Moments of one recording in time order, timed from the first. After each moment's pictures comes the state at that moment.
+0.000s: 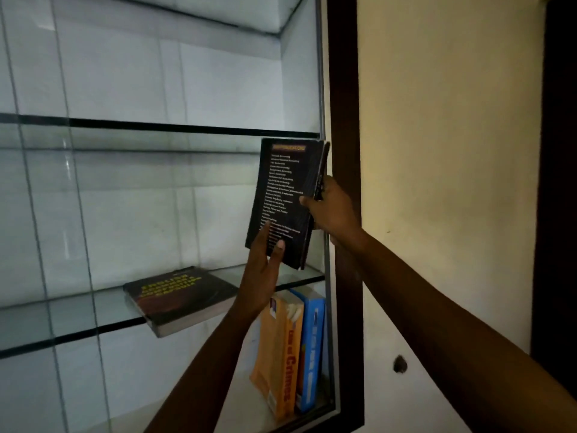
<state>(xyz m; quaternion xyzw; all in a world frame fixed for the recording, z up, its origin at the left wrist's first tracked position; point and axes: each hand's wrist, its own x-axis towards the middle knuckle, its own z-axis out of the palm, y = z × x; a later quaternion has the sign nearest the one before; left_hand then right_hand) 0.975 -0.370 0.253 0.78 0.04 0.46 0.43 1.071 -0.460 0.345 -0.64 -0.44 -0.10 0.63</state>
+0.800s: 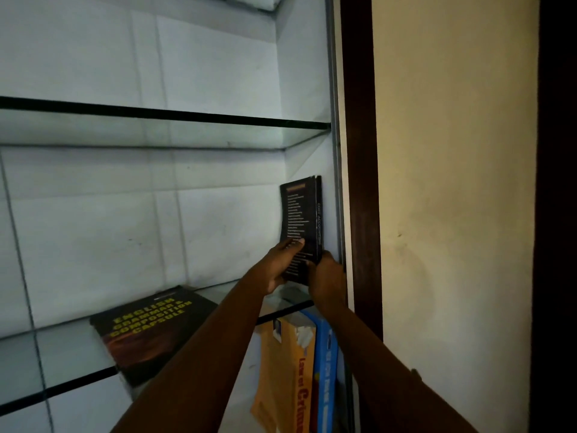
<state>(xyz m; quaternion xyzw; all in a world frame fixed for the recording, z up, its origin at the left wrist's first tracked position) 1.061 -0.299 0.286 0.72 0.15 0.20 0.65 1.135 -0.360 0.233 -0.78 -0.27 -0.11 0.56</state>
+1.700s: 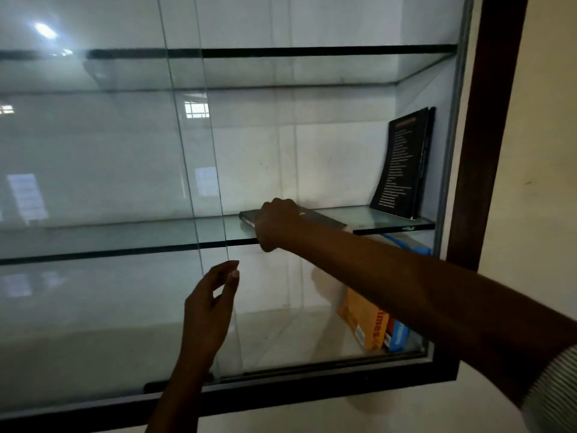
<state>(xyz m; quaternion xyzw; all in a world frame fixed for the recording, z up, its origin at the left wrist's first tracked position) 0.758 -0.341 0.151 0.67 0.35 0.57 0.32 0.881 -0.339 0.277 -0.71 -0.65 -0.26 -0.05</state>
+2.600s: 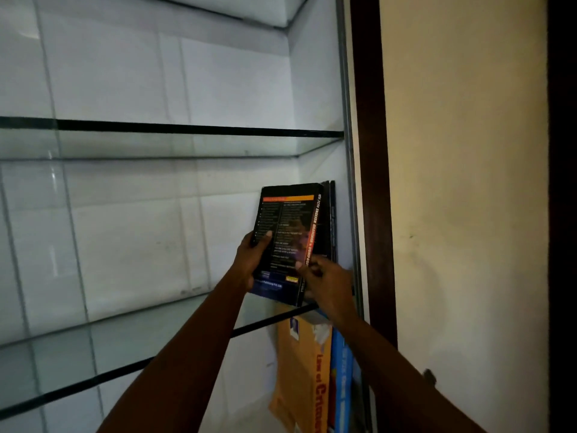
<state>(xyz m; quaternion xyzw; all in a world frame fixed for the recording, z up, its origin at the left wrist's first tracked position) 1.032 -0.227 0.285 0.66 0.13 0.38 0.64 1.075 -0.380 0.242 -0.67 -0.39 -0.07 0.63</state>
